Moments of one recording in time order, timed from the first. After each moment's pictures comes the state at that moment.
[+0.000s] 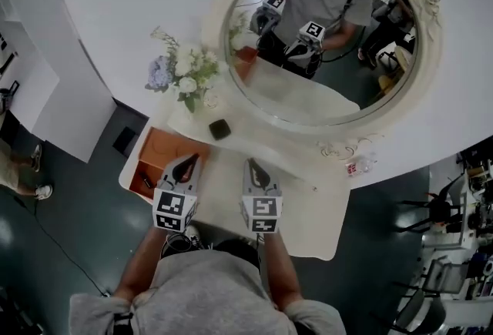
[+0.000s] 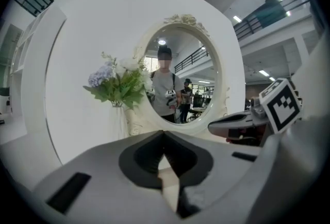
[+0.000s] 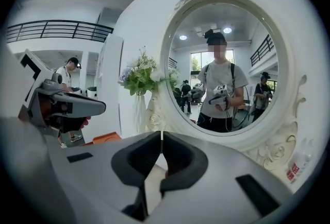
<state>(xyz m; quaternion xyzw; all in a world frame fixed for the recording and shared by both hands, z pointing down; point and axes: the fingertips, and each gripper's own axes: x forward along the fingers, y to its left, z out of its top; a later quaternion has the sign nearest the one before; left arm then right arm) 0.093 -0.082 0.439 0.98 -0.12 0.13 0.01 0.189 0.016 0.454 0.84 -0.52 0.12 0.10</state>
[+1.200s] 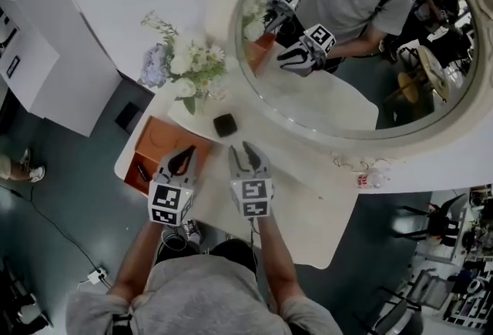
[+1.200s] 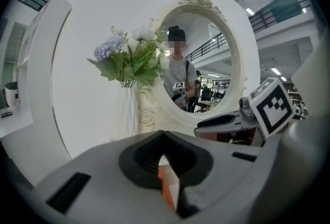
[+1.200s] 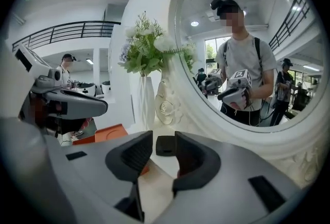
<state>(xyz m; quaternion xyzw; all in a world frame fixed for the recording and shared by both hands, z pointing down) 0.120 -0.123 0.486 0.97 -0.16 0.18 0.04 0.214 -0.067 0.513 0.78 -0.59 0.17 0.12</state>
